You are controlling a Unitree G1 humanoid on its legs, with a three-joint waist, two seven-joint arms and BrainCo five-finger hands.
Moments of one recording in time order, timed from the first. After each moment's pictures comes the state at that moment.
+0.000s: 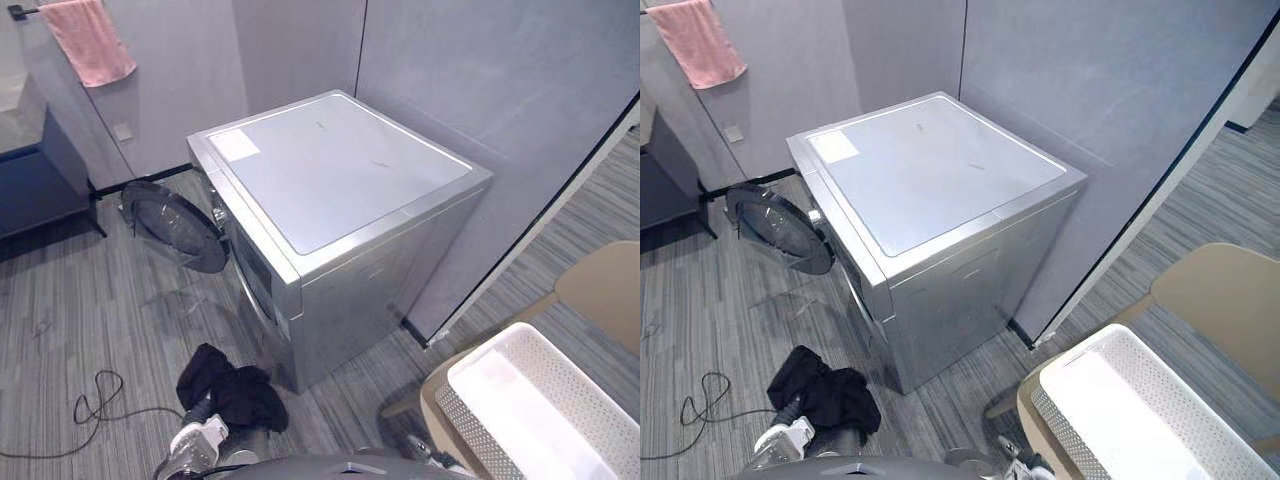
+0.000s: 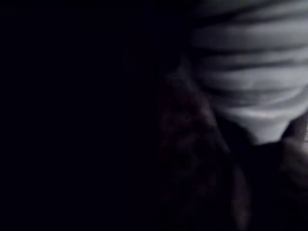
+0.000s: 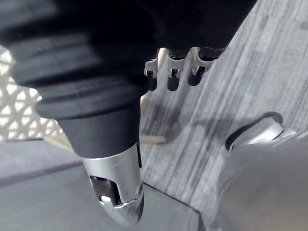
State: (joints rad) left arm 0.01 -0.06 0.49 0.97 -0.28 0.02 0.11; right arm 0.05 -0.06 -0.39 0.95 0.20 0.09 -0.12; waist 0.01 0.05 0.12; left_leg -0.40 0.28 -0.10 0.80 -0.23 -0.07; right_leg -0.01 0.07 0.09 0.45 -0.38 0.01
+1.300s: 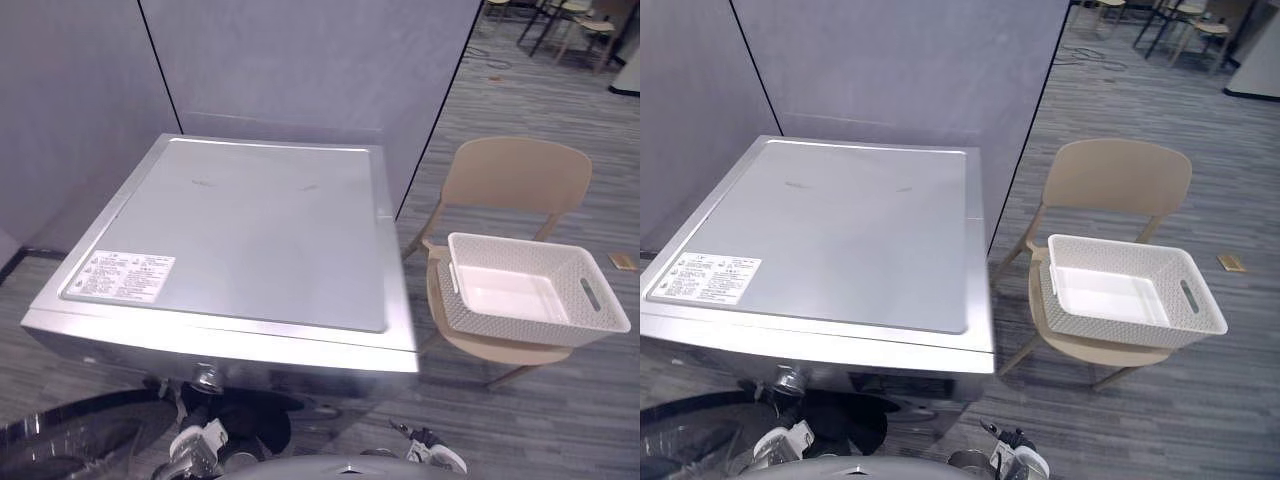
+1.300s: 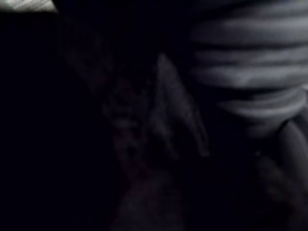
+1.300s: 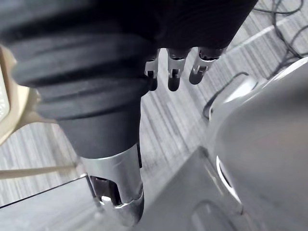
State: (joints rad) left arm 0.03 -0.07 0.48 0.99 -0.19 0.02 0.11; right arm 0.04 -0.03 -0.43 1.00 0.18 0.07 -0.09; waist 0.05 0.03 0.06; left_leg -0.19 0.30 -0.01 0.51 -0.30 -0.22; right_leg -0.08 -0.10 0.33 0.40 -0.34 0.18
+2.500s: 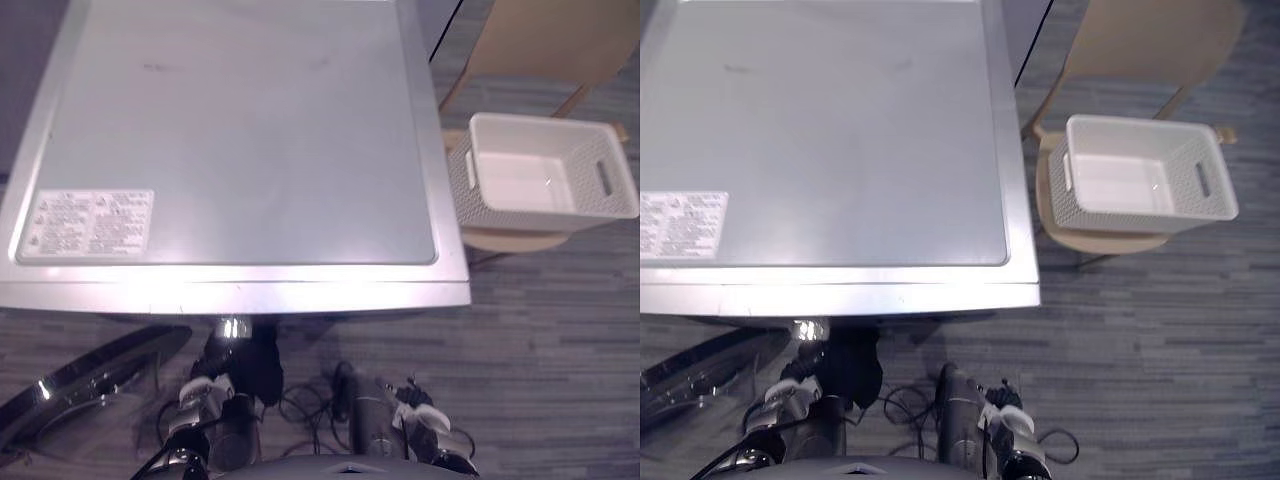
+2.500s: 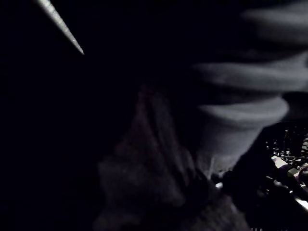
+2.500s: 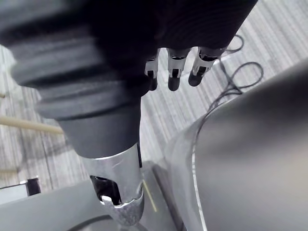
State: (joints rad) left arm -0.15 -0.02 0.25 0.89 -0.30 0.00 0.14; right arm -0.05 -0.03 -0.25 0.81 0.18 0.04 -0.12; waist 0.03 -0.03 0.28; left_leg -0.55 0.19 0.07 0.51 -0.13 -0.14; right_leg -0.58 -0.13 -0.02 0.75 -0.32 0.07
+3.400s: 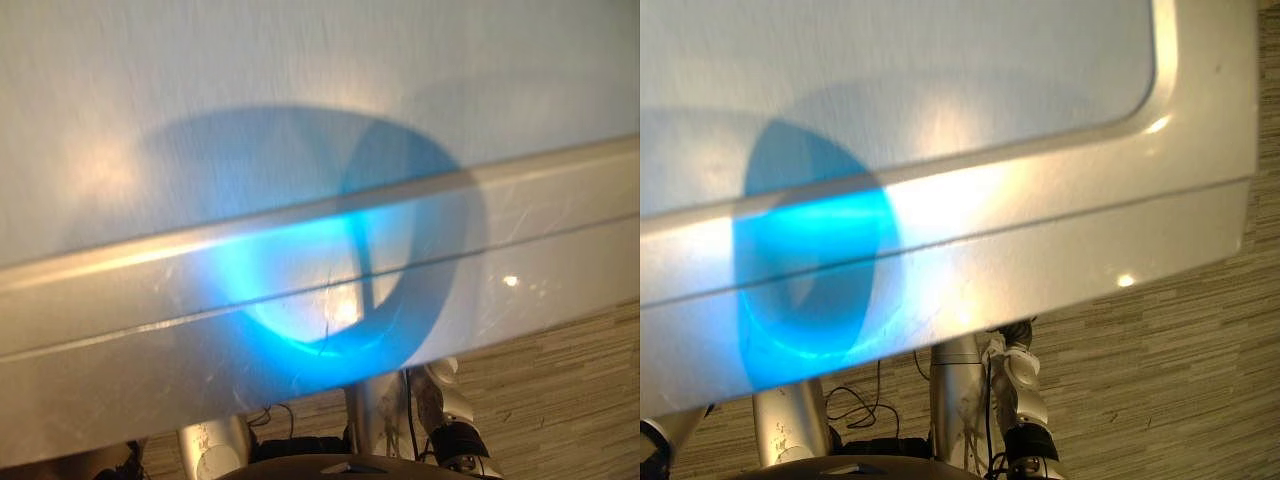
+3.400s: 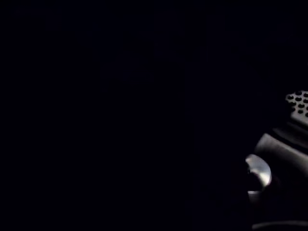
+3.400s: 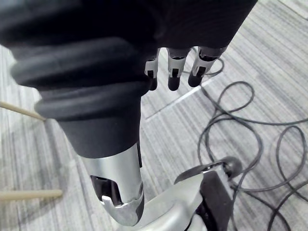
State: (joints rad) left arm -0.99 0.28 0.11 0.68 -0.89 -0.07 0.29; right arm -0.04 -0.05 -0.17 0.49 0.33 -0.06 -0.22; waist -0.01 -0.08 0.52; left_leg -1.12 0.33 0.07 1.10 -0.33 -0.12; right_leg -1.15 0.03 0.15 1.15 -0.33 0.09
